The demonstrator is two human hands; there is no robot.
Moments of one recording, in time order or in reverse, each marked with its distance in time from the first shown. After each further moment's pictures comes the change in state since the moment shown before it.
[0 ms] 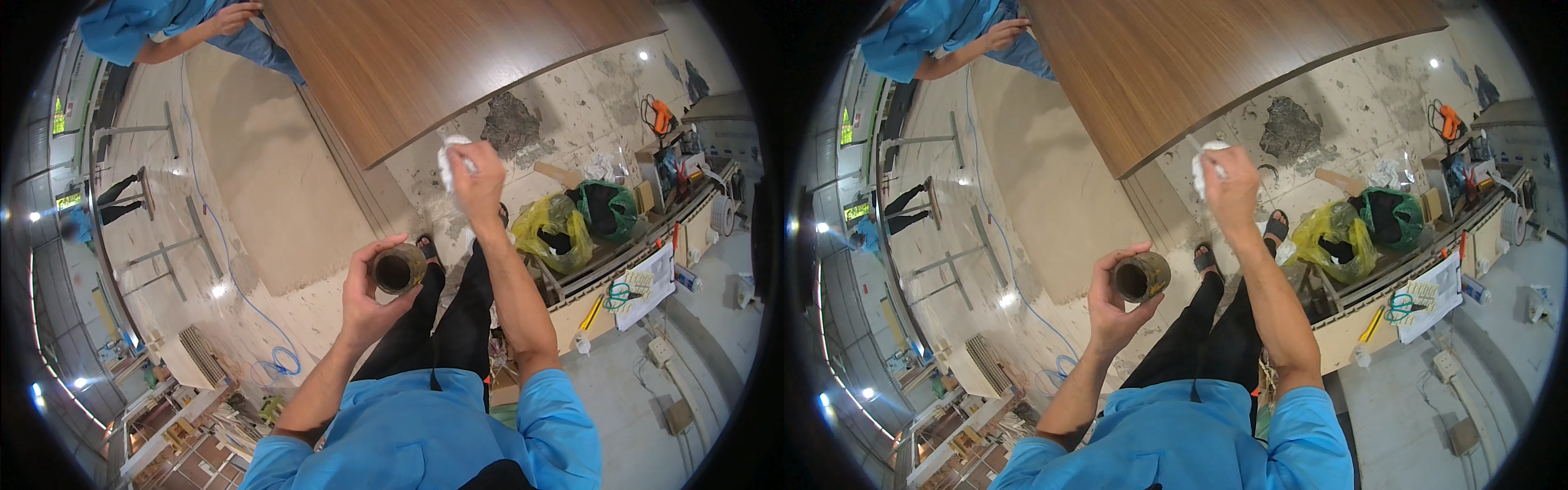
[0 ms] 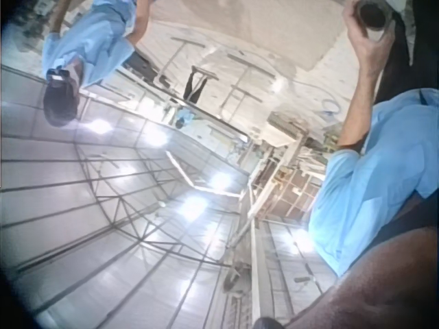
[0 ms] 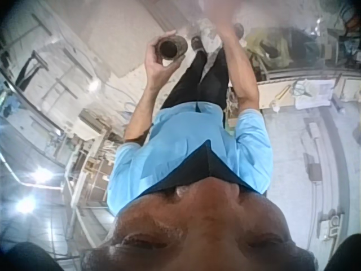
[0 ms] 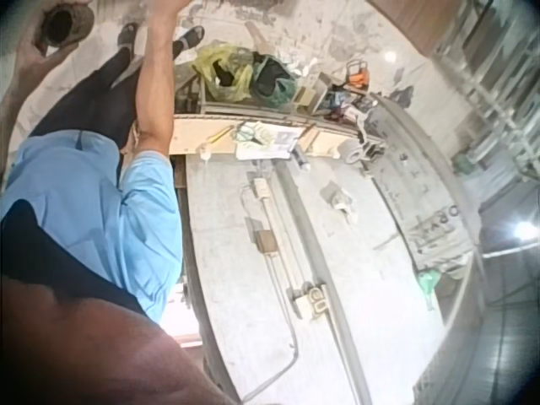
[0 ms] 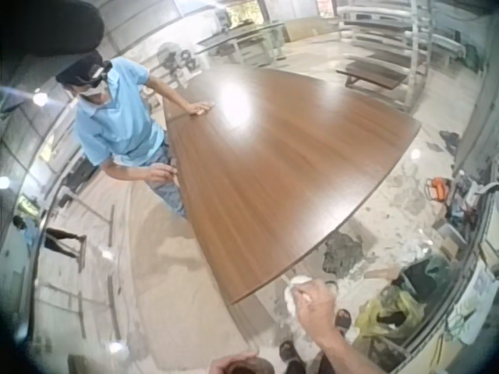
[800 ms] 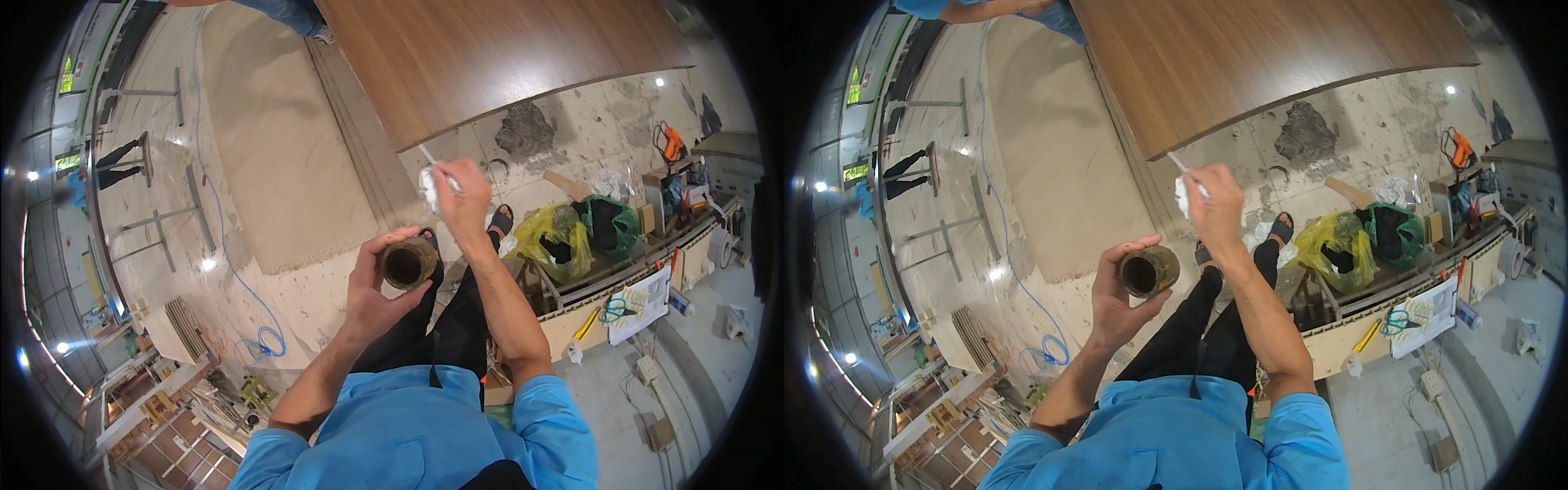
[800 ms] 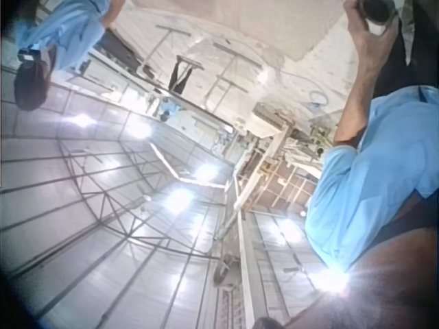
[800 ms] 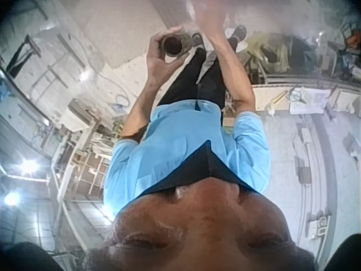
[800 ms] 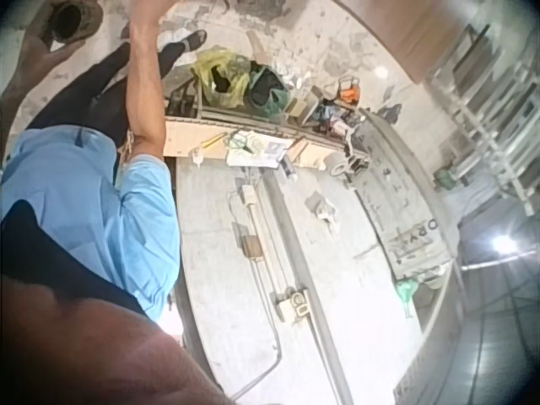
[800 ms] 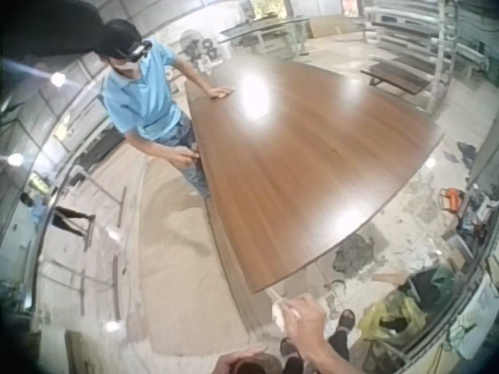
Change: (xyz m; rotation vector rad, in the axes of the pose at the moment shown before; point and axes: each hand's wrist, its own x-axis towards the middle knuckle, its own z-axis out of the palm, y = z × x) left_hand -0.012 -0.012 -0.022 -0.008 0.015 0.124; right_hand -0.040 -0.026 0.040 0.028 -0.143 0.000
